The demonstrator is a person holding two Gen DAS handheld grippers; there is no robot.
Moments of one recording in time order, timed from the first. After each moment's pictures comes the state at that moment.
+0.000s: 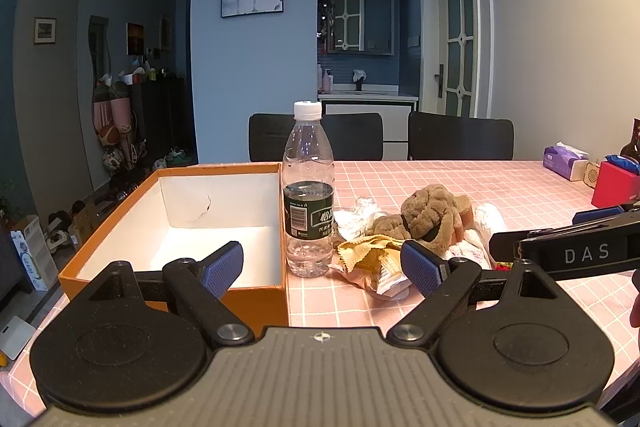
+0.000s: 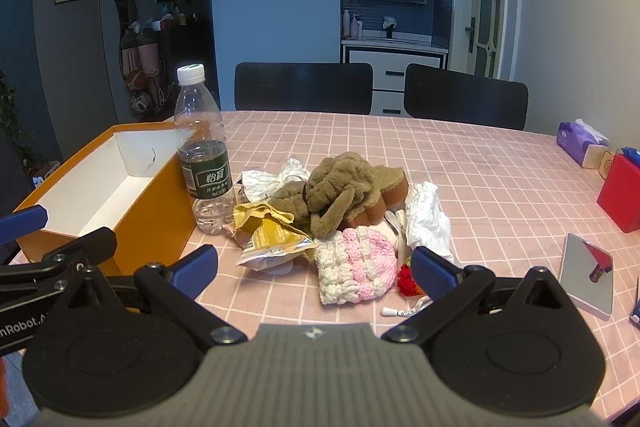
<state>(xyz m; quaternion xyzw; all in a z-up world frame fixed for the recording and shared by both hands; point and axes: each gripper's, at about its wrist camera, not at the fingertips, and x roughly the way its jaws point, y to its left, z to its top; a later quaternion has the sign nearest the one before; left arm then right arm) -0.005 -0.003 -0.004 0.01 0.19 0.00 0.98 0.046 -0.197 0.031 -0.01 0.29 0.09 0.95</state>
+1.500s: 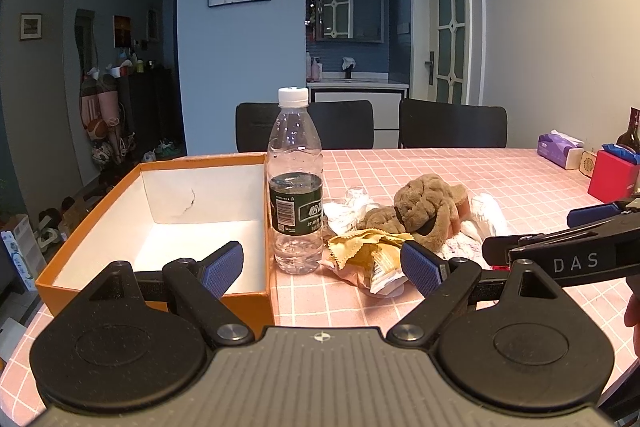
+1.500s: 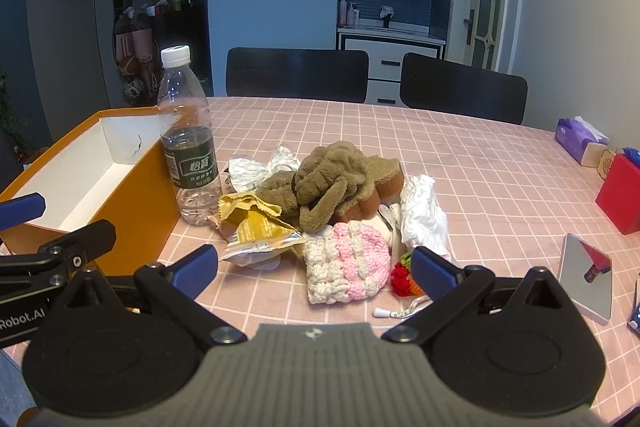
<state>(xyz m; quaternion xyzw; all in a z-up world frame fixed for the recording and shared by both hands) 0.017 -0.006 -0.009 0.01 0.21 -0.02 0.98 0.064 -0.196 0.023 -0.03 0.31 0.08 0.95</state>
